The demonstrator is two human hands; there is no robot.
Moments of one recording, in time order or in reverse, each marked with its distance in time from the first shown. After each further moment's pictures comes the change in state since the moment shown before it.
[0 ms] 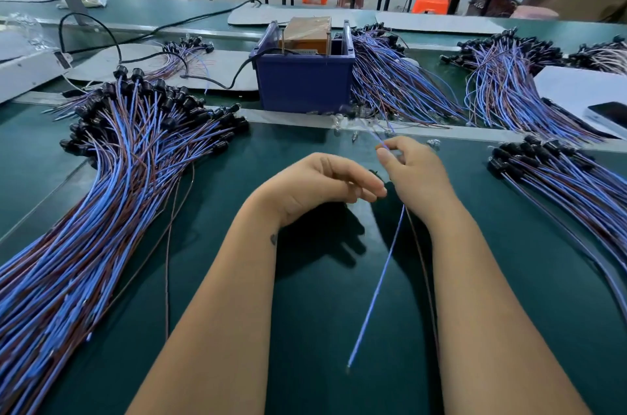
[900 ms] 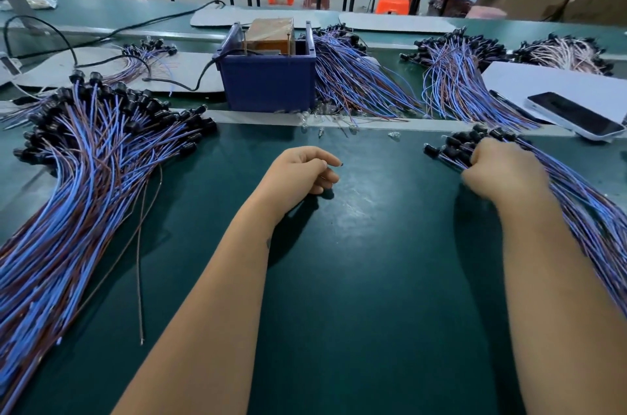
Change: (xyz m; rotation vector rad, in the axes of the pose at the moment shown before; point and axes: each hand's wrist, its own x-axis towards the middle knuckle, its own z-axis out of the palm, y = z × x) left_hand 0.016 -0.001 0.026 0.109 0.428 -0.170; right_hand -0.021 0.046 -0.120 -0.782 0.074 0.461
